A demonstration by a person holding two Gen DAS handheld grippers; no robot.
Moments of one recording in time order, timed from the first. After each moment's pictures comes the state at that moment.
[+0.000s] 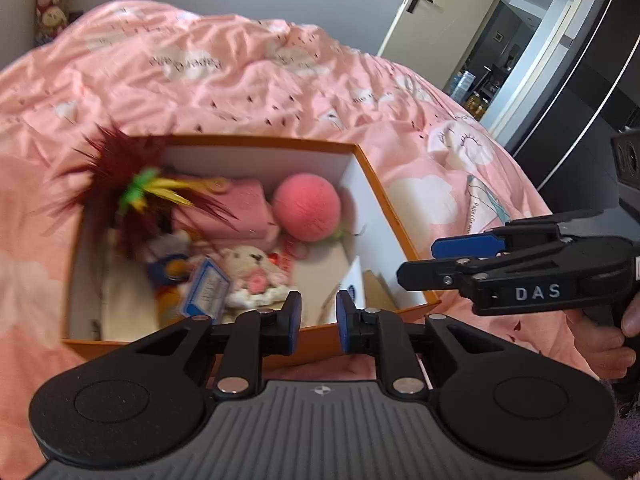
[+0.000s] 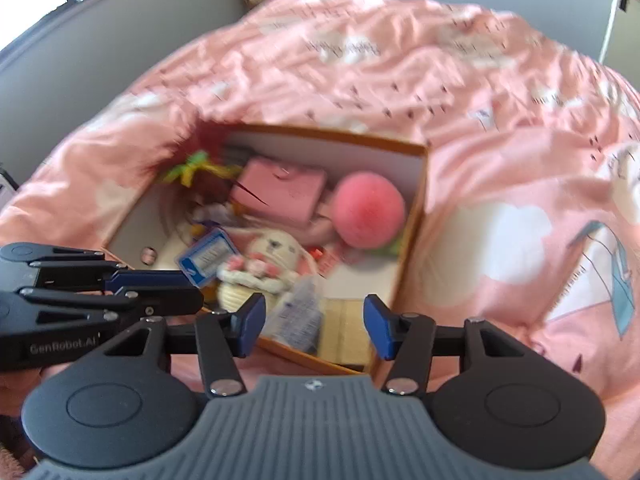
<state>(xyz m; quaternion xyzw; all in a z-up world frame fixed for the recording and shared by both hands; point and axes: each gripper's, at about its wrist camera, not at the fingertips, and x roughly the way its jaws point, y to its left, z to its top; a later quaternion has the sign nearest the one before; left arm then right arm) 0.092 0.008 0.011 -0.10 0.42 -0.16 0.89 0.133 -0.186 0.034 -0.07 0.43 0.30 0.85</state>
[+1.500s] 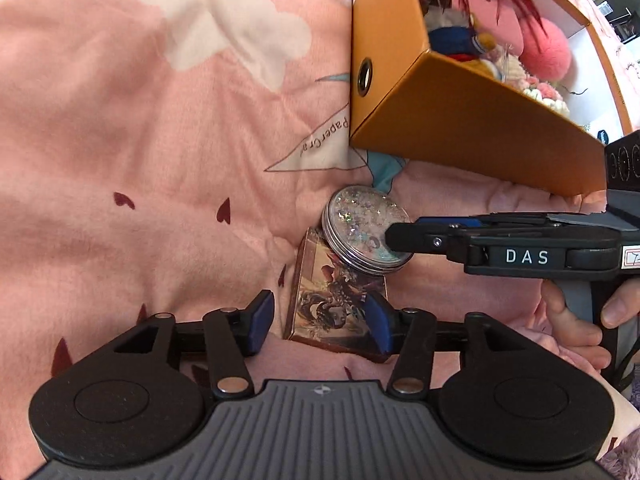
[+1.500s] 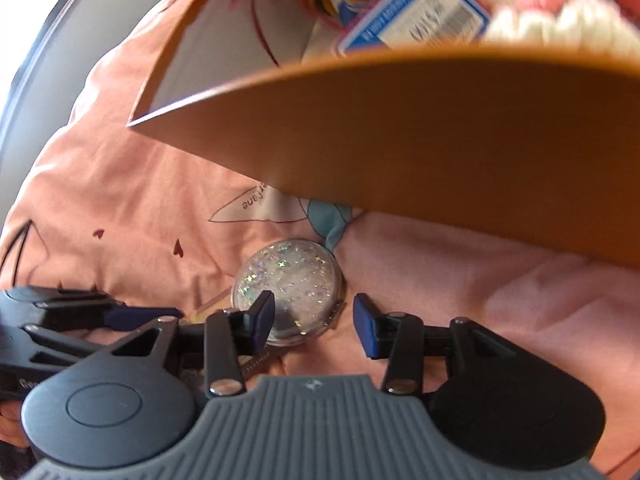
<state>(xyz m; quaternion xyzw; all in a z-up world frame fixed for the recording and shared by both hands) 0.055 0.158 -0.091 -0.13 0.67 -0.04 0.73 0.117 -0.027 -0.147 0.08 0.63 0.37 0.68</state>
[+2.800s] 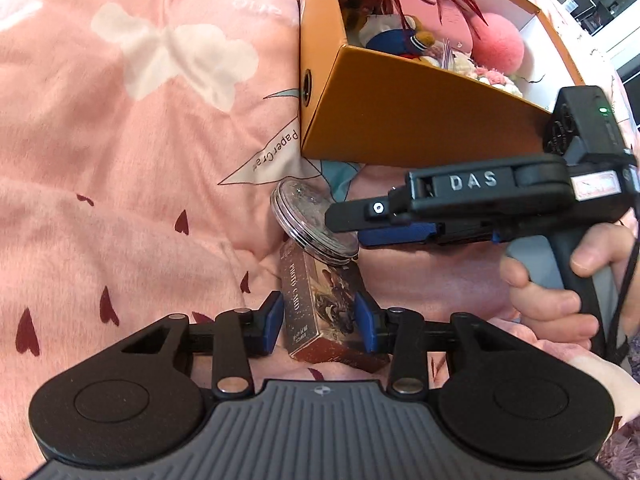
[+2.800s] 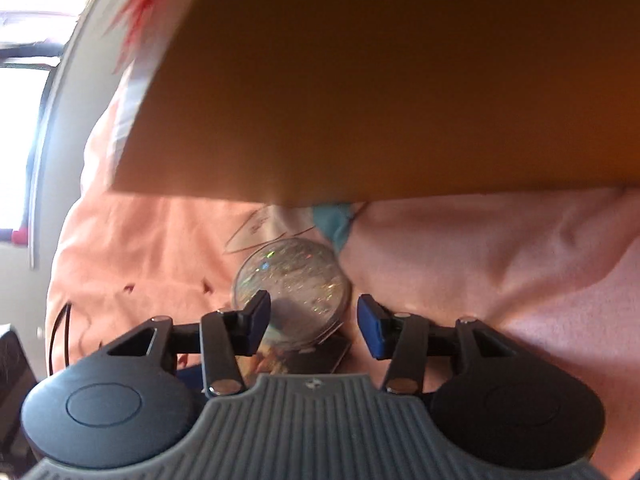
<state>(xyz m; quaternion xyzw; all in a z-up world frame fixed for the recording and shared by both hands) 0.046 0.129 -0.077 -0.11 0.62 -0.06 0.77 0.127 -0.041 -0.174 0.23 0.66 0.33 0.63</state>
